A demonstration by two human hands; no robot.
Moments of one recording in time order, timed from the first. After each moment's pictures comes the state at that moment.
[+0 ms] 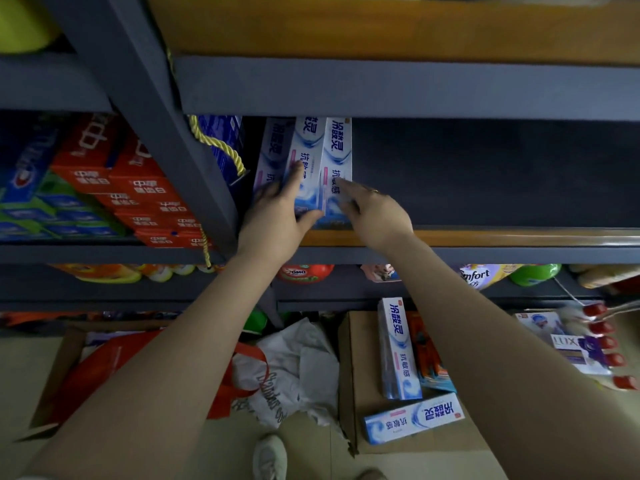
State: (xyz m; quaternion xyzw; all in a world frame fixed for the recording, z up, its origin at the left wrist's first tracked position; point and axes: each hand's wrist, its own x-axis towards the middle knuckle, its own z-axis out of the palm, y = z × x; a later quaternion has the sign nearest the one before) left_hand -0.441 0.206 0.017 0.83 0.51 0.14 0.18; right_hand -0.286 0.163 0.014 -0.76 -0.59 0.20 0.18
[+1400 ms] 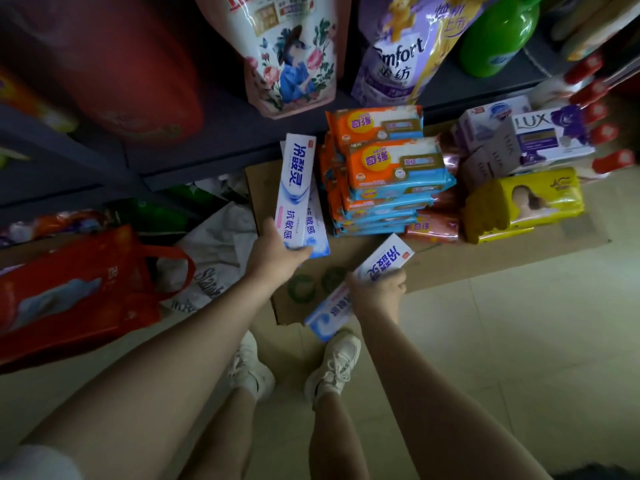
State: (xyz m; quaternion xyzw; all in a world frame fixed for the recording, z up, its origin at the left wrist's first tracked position) left_hand -0.354 -0.028 -0.256 0.67 0.58 -0.05 0.46; right_hand -0.269 -0.158 -0.275 -0.88 0.08 0.39 0.27
